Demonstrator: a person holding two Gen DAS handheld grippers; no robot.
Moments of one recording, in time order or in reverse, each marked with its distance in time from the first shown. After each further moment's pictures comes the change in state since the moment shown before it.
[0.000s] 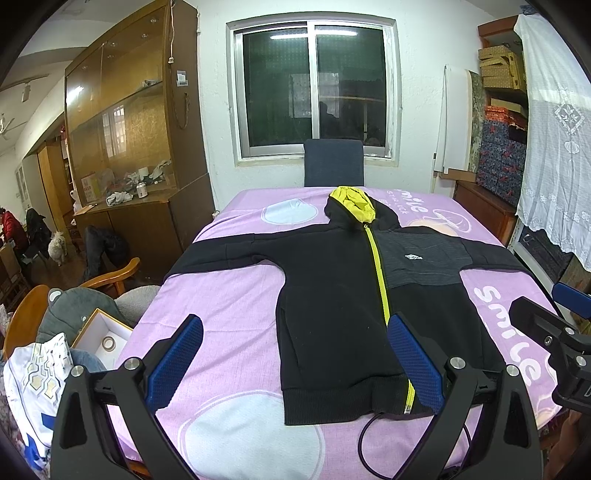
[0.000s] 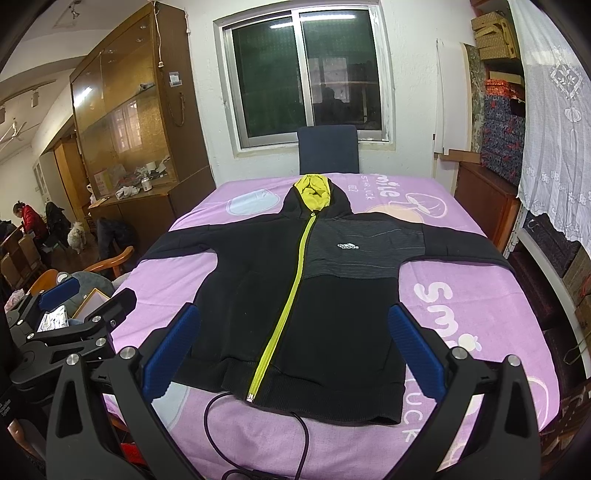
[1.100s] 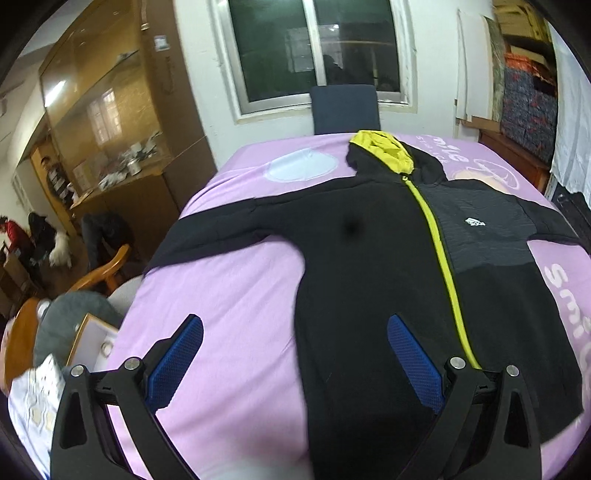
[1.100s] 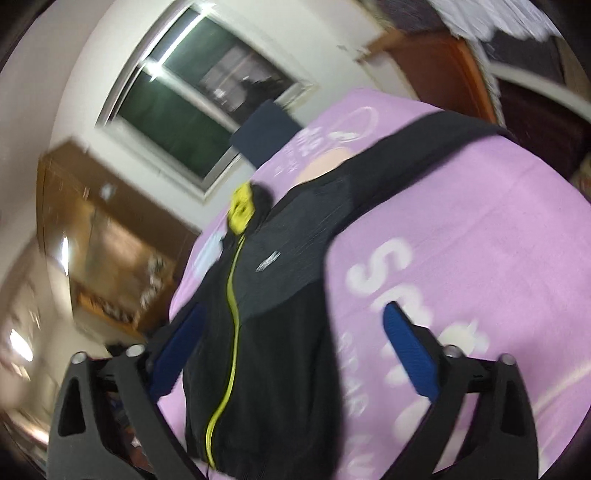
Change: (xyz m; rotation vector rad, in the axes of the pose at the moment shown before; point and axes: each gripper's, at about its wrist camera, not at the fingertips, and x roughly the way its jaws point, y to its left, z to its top) left arm 0.160 0.001 0.023 0.088 0.195 0.063; right arm 0.109 -0.268 -0.010 0.733 0.050 0.201
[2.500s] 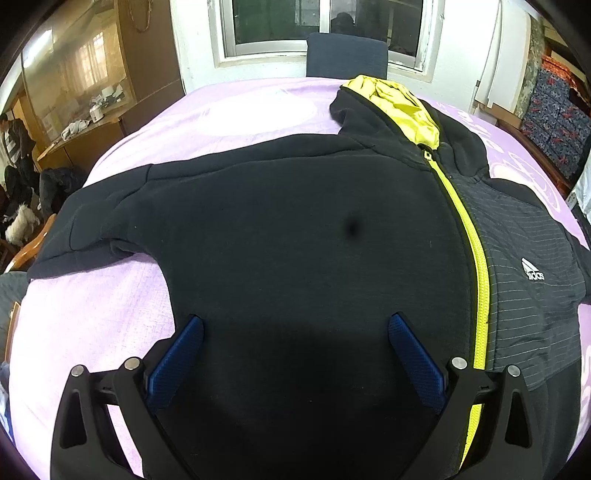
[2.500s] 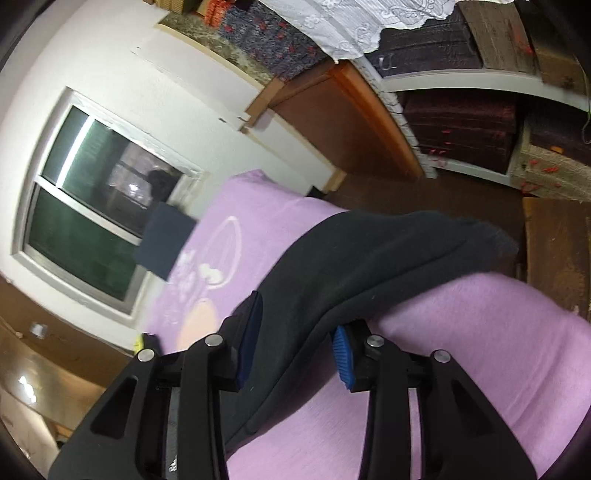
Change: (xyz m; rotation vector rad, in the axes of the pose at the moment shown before) left arm 0.175 -0.050 0.055 -0.117 0.205 -0.078; right arm 0.094 -0.117 0.153 0.269 -0.288 -0.278
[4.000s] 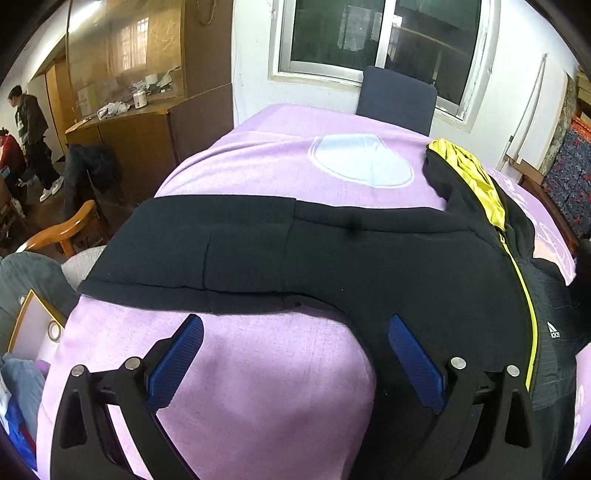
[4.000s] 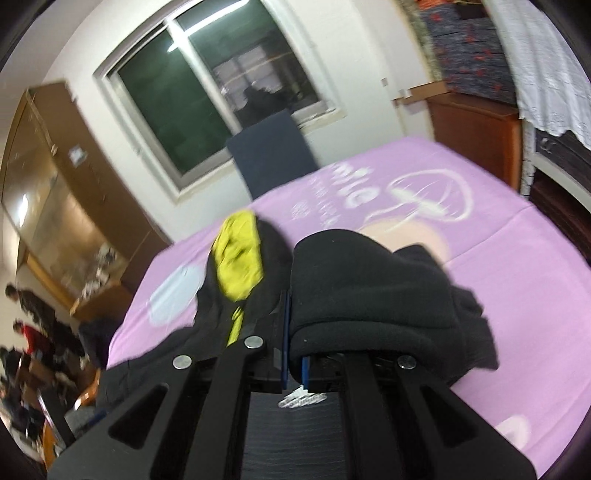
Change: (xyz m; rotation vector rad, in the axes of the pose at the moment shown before) left arm -0.019 0.130 0.027 -0.149 -0.079 0.006; right arm -0.019 0.251 -0.190 -0.630 0.164 0.154
